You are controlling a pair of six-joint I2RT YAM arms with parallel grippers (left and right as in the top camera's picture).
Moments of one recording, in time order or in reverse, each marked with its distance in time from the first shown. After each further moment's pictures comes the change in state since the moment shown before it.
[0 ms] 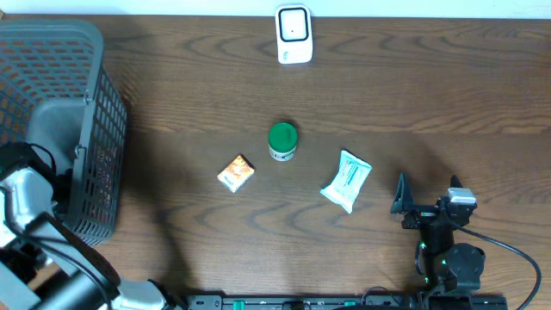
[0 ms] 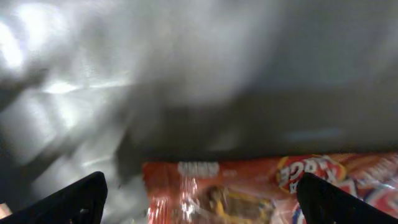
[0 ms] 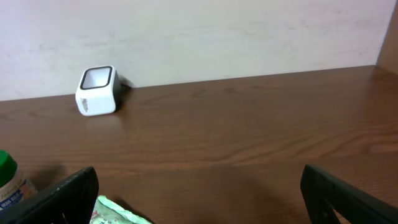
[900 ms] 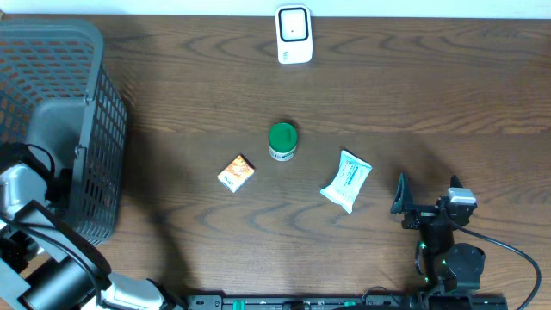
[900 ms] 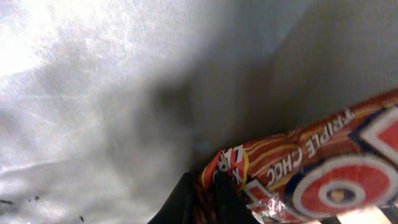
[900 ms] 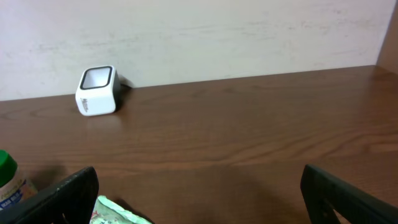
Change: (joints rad) left arm 0.023 0.069 0.039 0.007 0.204 0.048; right arm 0.000 0.000 0.000 0.000 0.000 0.000
